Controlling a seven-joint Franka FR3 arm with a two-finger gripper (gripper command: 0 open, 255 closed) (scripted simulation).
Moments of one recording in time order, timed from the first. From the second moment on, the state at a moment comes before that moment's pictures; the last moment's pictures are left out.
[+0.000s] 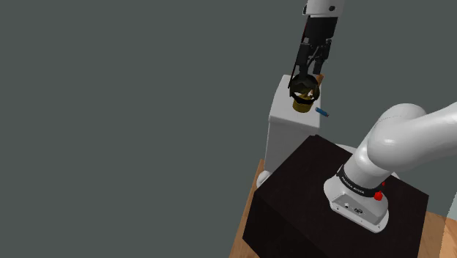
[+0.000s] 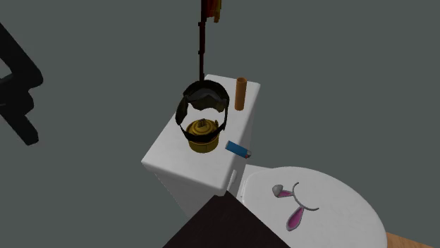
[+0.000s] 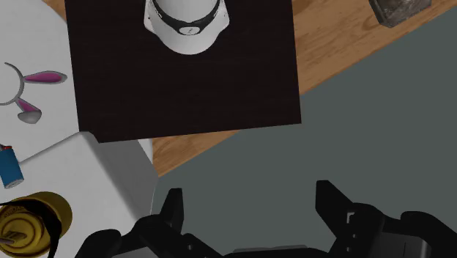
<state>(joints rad) 0.02 -0.74 -0.03 -2.37 0.09 1.46 0.04</state>
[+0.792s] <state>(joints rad) -0.07 -0.61 -0.19 -2.43 -0.07 1.65 -0.12</state>
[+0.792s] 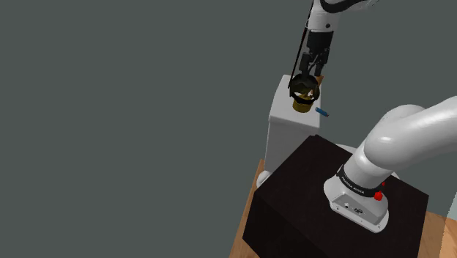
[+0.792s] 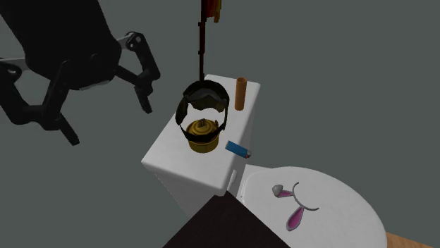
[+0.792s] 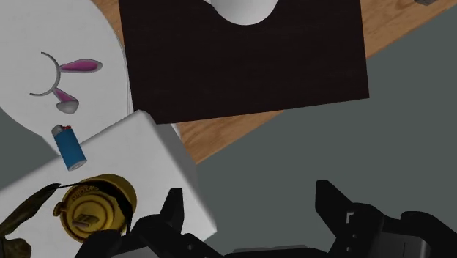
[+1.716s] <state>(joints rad) -0.16 -0.28 -0.41 -2.34 -0.19 1.94 -0.34</state>
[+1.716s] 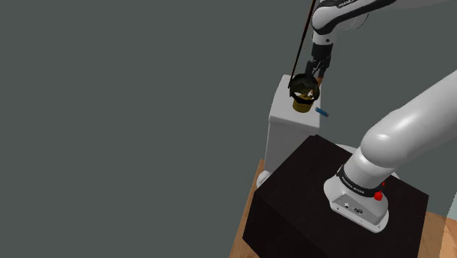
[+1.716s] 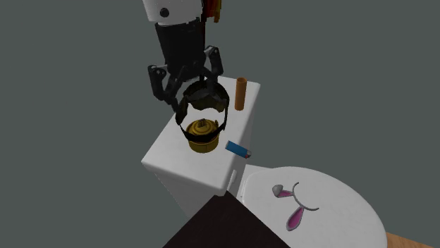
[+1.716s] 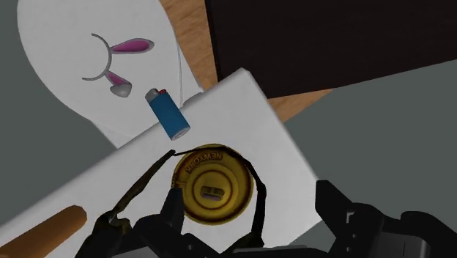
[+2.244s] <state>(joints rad) -0.21 -0.02 -0.51 -2.18 -0.14 2.07 -0.50</state>
